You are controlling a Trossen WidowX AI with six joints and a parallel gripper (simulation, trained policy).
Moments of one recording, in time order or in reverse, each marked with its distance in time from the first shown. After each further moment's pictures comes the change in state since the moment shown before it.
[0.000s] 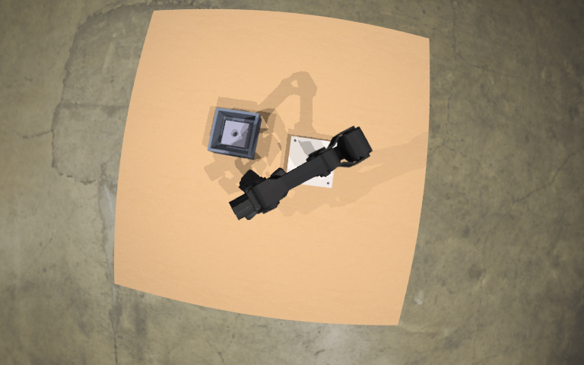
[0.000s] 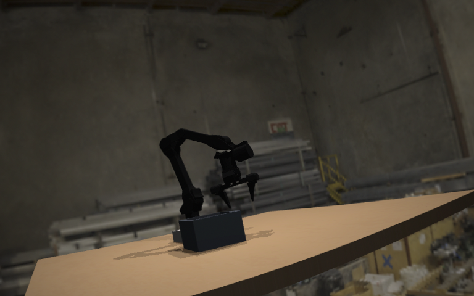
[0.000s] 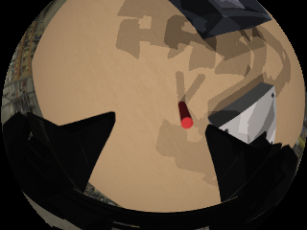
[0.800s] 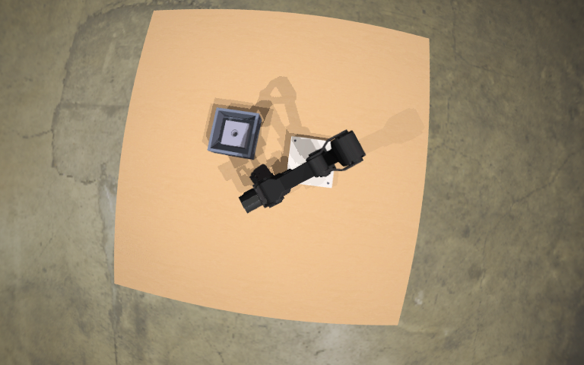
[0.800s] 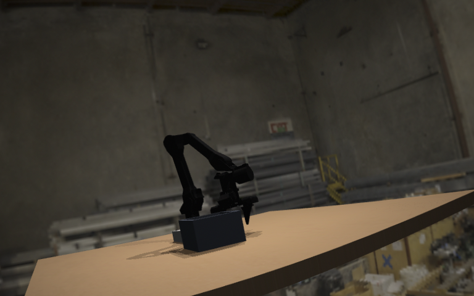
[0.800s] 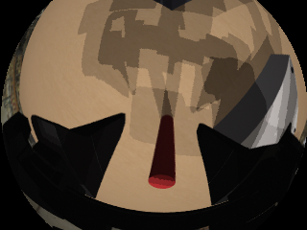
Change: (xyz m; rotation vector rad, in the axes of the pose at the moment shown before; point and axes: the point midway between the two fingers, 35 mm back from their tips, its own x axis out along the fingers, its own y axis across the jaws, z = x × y) arm 0.077 -0.033 -0.003 0.248 -0.023 -0.045
